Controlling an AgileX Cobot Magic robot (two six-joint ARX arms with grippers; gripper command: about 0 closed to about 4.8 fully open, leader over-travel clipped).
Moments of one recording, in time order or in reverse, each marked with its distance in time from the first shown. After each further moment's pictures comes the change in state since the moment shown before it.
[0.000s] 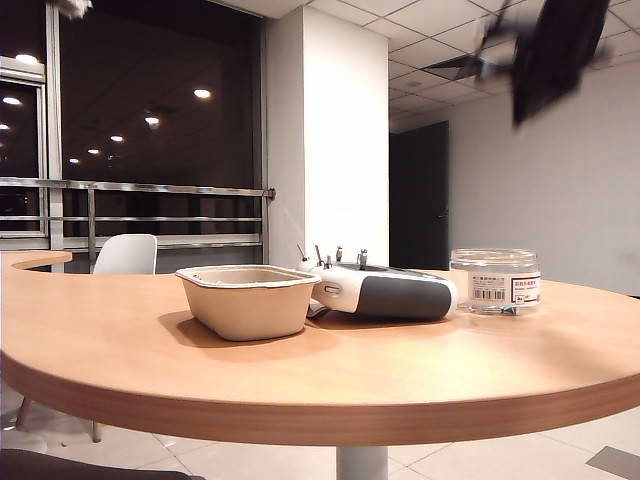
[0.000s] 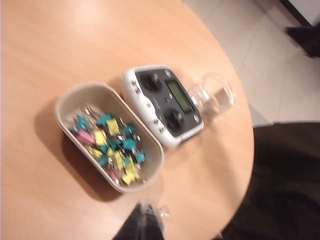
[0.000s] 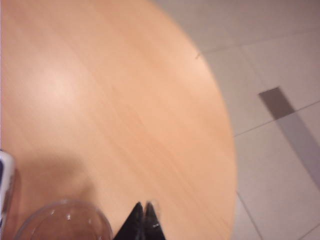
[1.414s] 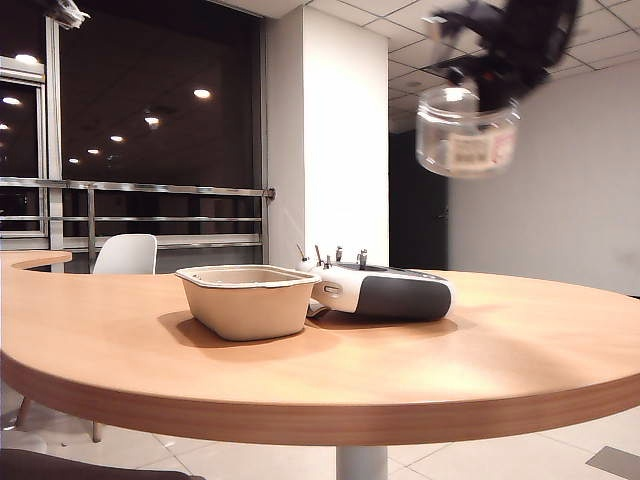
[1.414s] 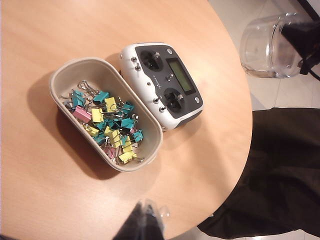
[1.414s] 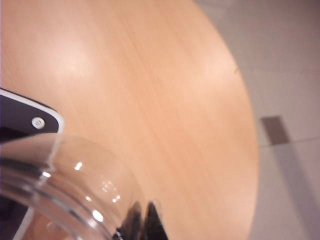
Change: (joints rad) left arm 0.000 0.023 0.000 -0.063 0.029 0.000; right arm 0.127 -0.069 -0.163 0.063 0.030 -0.145
